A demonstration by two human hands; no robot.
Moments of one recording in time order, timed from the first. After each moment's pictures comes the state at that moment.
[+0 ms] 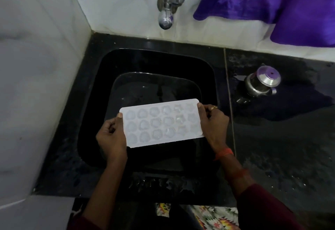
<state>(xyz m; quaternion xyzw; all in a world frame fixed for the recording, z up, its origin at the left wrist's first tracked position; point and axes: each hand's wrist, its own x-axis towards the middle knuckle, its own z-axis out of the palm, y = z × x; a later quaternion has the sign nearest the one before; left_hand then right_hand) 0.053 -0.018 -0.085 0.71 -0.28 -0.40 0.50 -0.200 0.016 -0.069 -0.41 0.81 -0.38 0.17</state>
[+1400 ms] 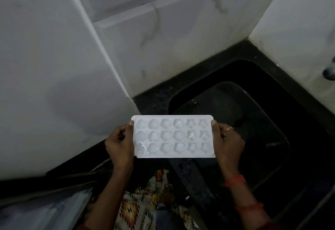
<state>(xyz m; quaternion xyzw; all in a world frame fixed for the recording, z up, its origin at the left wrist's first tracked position) 0.145 0.170 -0.079 0.77 0.00 -0.16 0.62 -0.058 0.014 -0.076 -0.67 0.59 -0.32 0.33</state>
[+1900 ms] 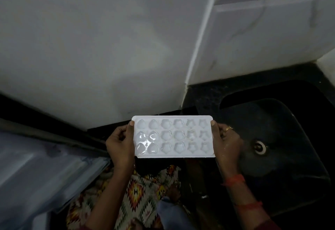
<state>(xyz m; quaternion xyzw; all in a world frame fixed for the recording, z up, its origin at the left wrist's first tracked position) 0.170 0.320 -0.074 0.74 0.12 -0.06 0.66 0.028 0.111 -0.076 -0.74 0.47 -0.27 0.40</state>
